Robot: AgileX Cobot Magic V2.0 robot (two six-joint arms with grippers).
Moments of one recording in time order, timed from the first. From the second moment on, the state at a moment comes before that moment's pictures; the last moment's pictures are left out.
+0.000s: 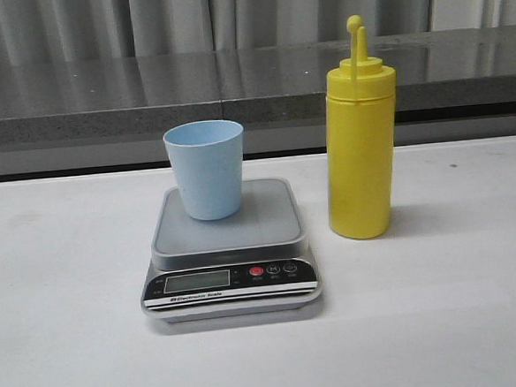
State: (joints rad) left arm -0.27 0.28 -0.40 0.18 0.42 -0.32; right arm 0.07 -0.01 0.03 -0.06 0.08 0.07
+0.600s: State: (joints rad) left arm -0.27 0.24 -0.34 0.20 0.42 -0.32; right arm 0.07 -0.01 0.03 -0.06 0.08 0.07
